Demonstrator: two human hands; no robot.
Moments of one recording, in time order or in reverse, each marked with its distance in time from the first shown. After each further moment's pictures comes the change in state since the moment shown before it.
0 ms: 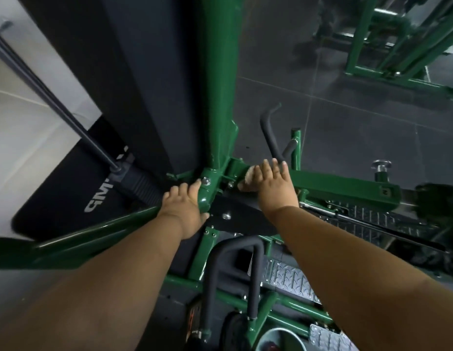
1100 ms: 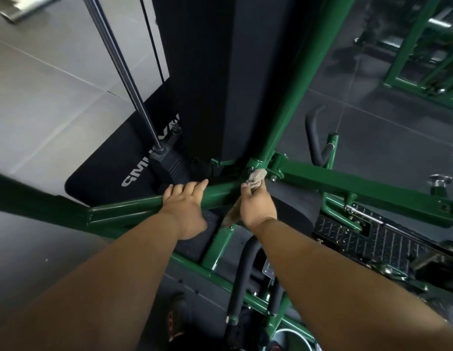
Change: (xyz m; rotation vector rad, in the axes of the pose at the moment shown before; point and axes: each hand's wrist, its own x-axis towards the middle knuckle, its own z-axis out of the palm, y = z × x) left_hand -0.056 -0.097 0.012 -0.173 -0.130 -0.044; right_hand -0.025 -0.157 -0.033 1.372 -0.101 0.359
